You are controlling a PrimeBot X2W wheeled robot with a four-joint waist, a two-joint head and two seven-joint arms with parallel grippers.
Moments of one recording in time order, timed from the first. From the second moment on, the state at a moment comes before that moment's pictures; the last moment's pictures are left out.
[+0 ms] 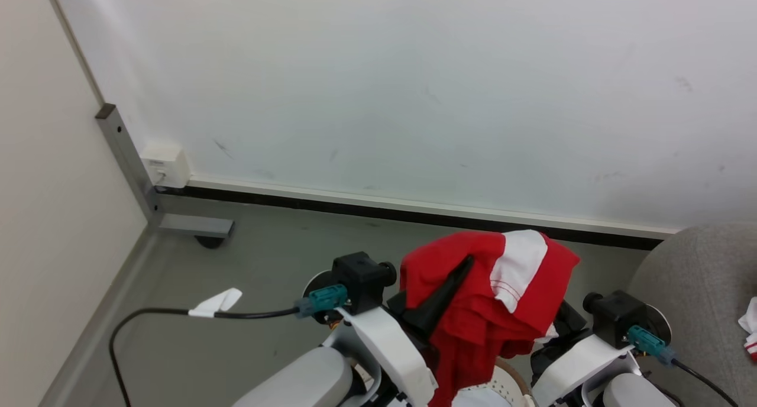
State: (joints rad) left arm -0.59 0.20 -0.93 0.19 -0.72 -0.01 -0.16; right arm -0.38 -0.16 0.50 0.49 0.44 0.13 -0.26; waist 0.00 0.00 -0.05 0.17
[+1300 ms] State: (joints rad) left arm -0.53 0.23 -0.94 0.22 -0.58 0.01 -0.26; right arm -0.28 -0.28 0.23 0.16 0.46 0.13 -0.26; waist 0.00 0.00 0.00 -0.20
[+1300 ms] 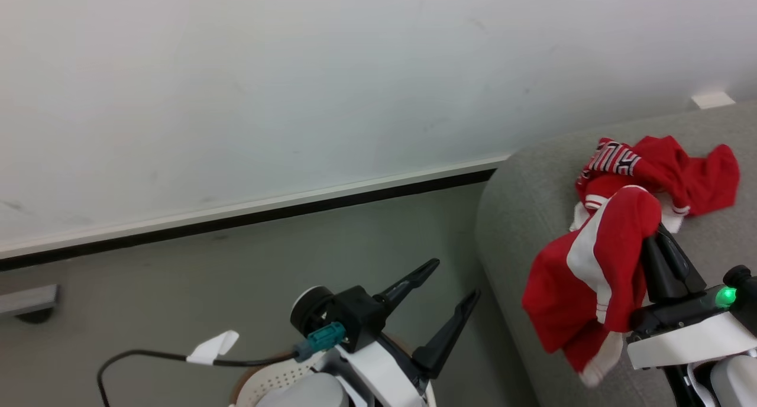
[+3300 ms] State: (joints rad) left arm -0.71 0.16 -0.88 0.29 -0.38 -0.09 -0.25; right arm -0.76 -0.60 0.19 0.96 0.48 0.13 -0.05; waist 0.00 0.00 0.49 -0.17
